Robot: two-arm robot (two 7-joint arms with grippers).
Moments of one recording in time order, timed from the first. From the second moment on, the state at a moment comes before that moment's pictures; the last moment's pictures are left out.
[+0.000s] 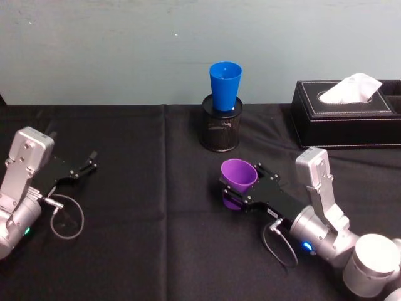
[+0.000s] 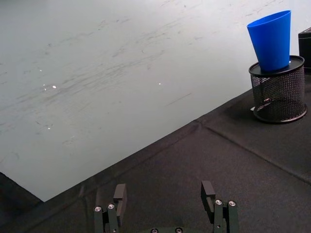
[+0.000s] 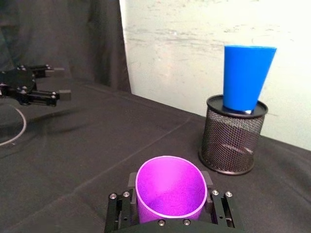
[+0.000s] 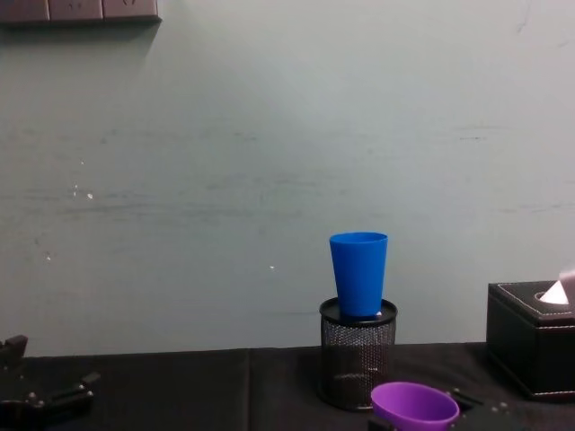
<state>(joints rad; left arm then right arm) -0.20 0.60 0.45 -1.41 -0.25 -0.12 0.03 0.26 0.31 -0.40 -1.19 0.29 -0.25 0.46</state>
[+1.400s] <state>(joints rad) -0.20 0.60 0.45 -1.41 -0.25 -0.12 0.03 0.27 0.44 -0.36 -1.58 0.37 0.07 0.45</state>
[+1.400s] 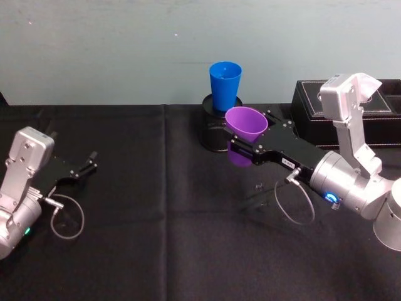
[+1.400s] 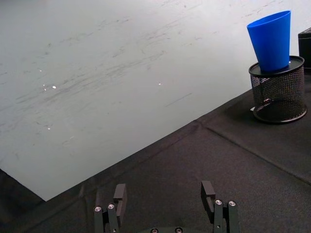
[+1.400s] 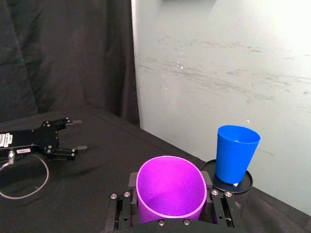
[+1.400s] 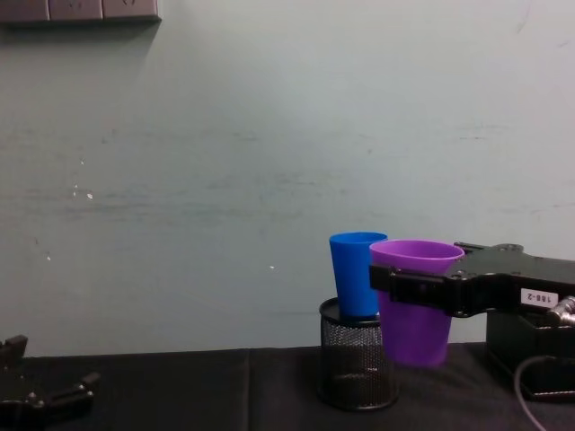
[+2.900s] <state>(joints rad) -0.20 0.60 0.45 -1.41 -0.25 -0.12 0.03 0.27 0.43 -0.36 -1.58 0.37 0.07 0.45</state>
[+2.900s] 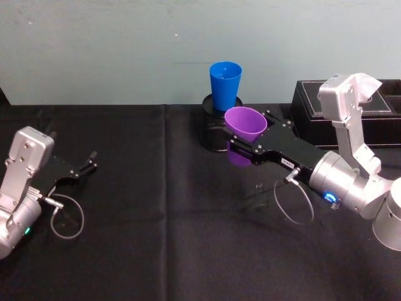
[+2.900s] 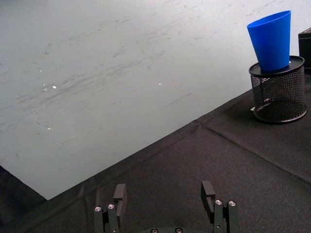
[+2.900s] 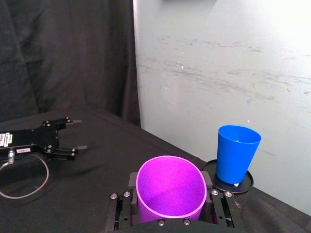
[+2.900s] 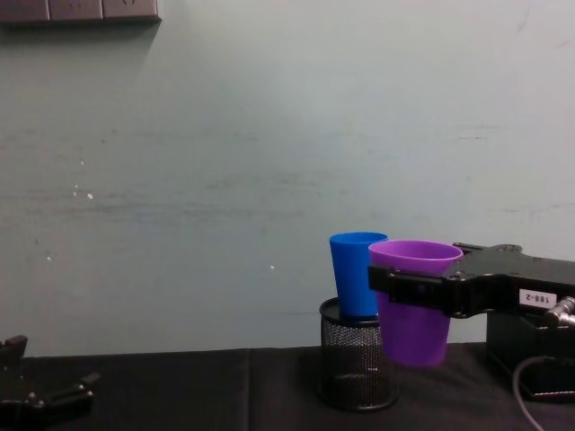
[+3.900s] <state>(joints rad) -0.20 0.60 0.45 -1.41 -0.25 -0.12 0.03 0.27 0.43 -0.36 -1.58 0.37 0.07 0.45</state>
